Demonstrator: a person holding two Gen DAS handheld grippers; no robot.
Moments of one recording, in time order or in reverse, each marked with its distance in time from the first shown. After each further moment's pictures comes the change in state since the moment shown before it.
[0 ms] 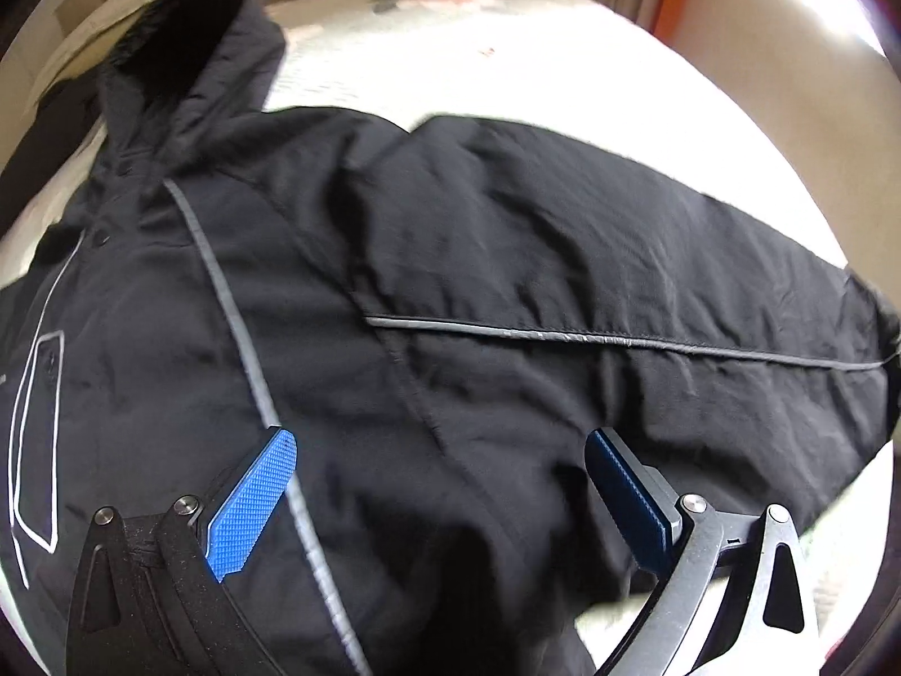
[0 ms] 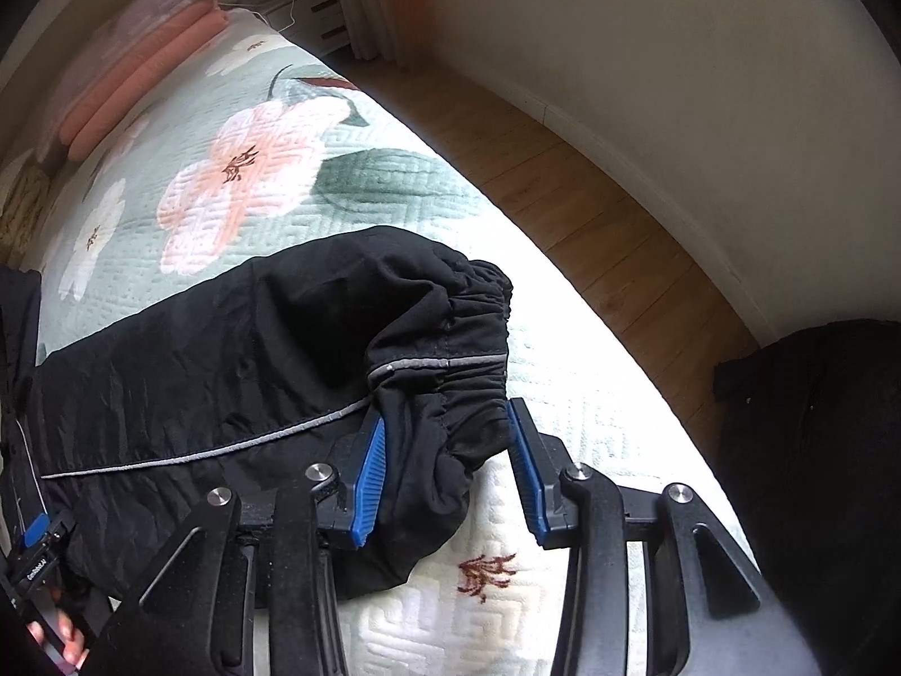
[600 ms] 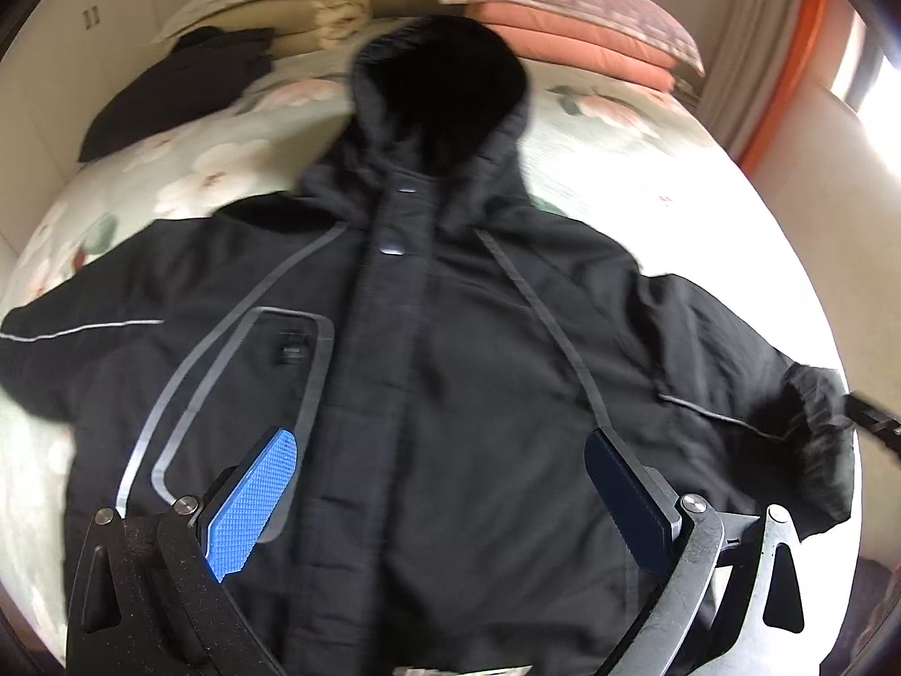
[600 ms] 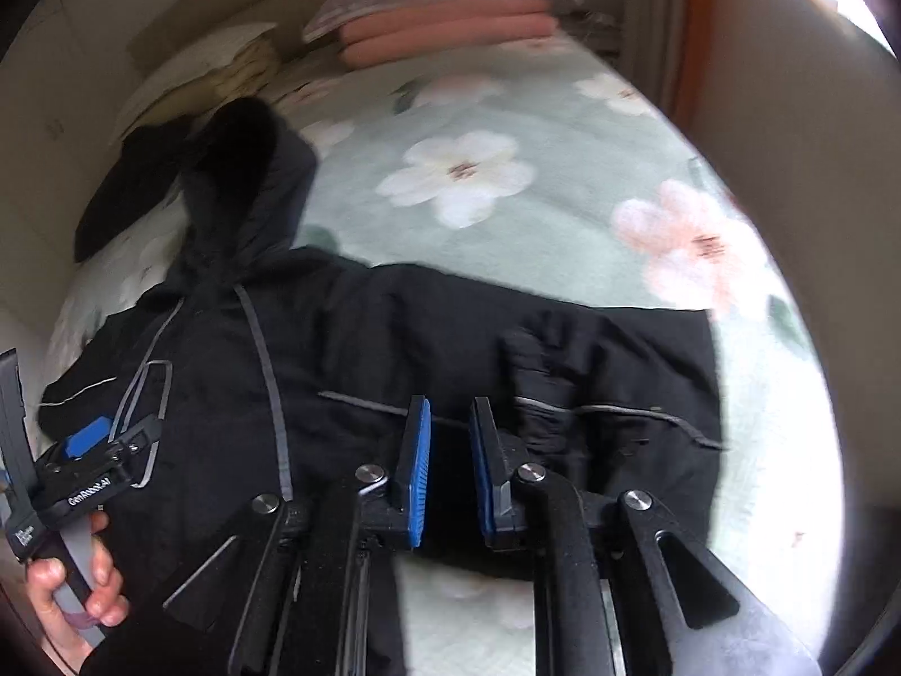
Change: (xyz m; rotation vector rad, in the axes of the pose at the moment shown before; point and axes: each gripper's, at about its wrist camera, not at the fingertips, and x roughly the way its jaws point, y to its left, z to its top) left arm -0.095 0.180 -0.016 -0.238 -0.129 0.090; right arm -0.097 0.357 -0.095 -0.507 -0.024 0.310
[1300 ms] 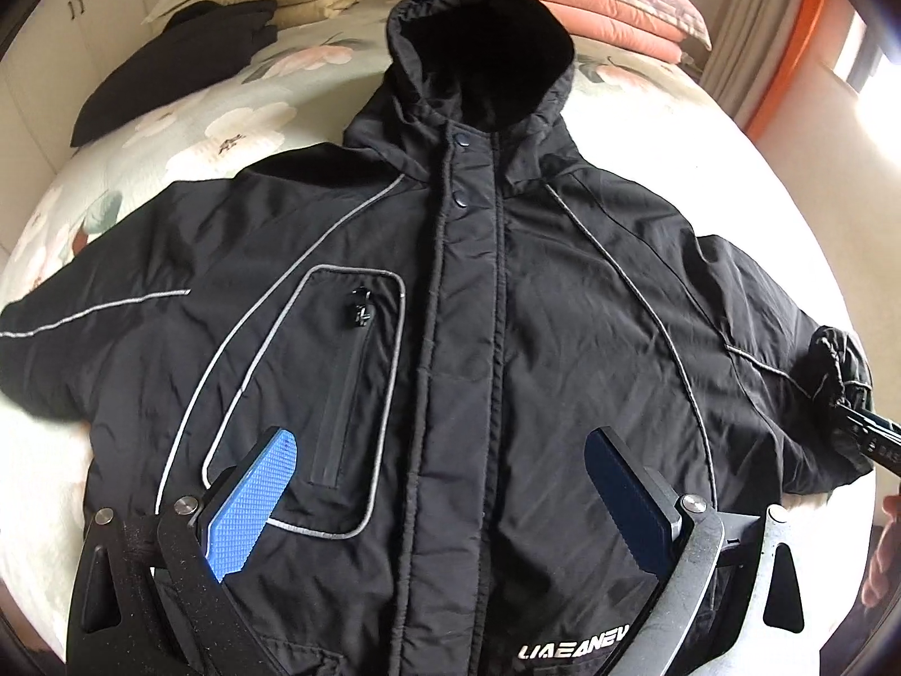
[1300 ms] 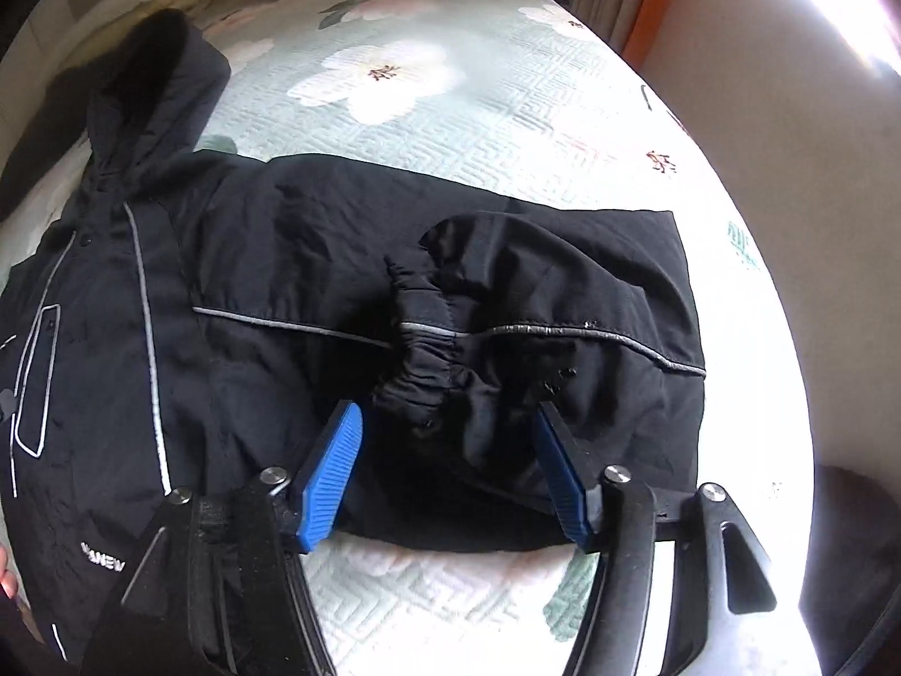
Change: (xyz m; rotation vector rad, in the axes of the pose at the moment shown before) left arm 0.020 0.045 -0.011 0.048 0.077 -0.016; right arm 0.048 -0.075 -0.047 0.047 0.113 -0.278
